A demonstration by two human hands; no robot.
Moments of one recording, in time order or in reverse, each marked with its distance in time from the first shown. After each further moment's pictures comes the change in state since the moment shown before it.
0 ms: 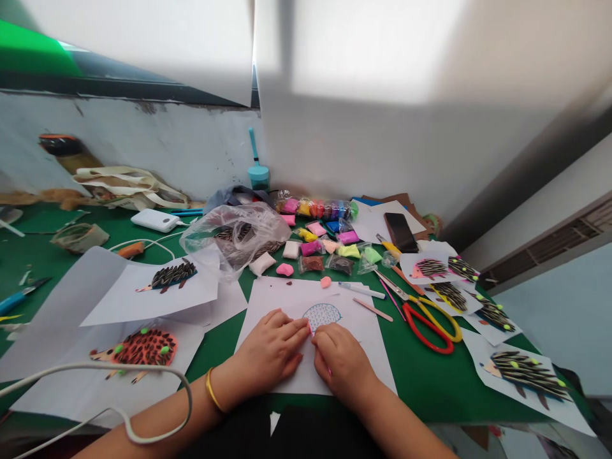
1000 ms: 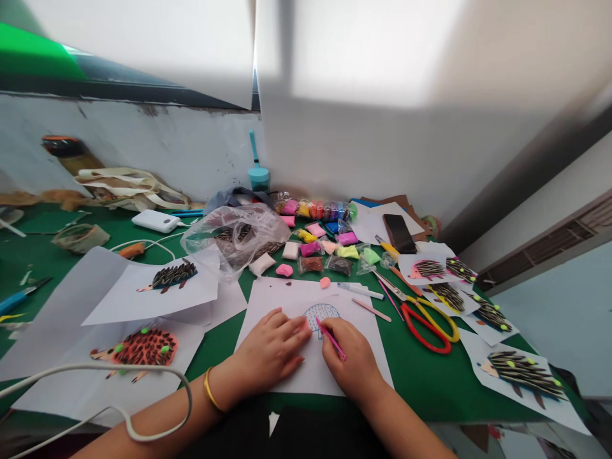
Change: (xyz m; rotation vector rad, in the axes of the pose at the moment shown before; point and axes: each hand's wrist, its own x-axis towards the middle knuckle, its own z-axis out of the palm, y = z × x) left_hand -0.001 -0.003 0.002 0.002 0.034 0.044; right_hand -0.004 0.007 -0.006 0.147 0.145 0.276
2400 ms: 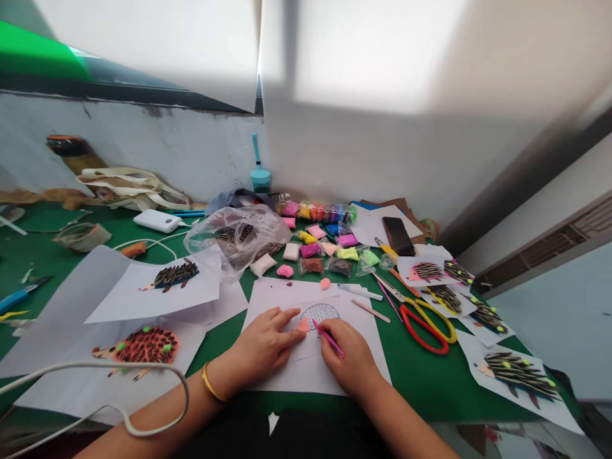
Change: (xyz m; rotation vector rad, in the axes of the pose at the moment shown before) left_hand -0.006 -0.011 -0.003 -0.076 0.037 -0.063; right_hand 0.004 -0.001 -0.001 0.011 -0.097 0.044
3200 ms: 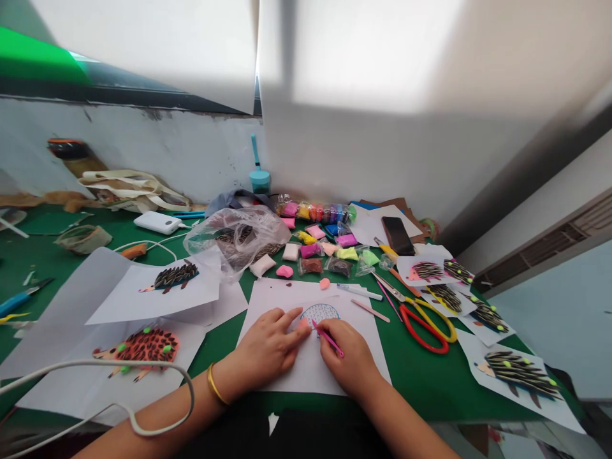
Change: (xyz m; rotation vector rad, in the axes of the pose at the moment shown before) left_hand 0.007 0.012 -0.001 0.128 -0.012 -0.027; right_hand -0.001 0.001 0.001 0.009 -0.005 0.008
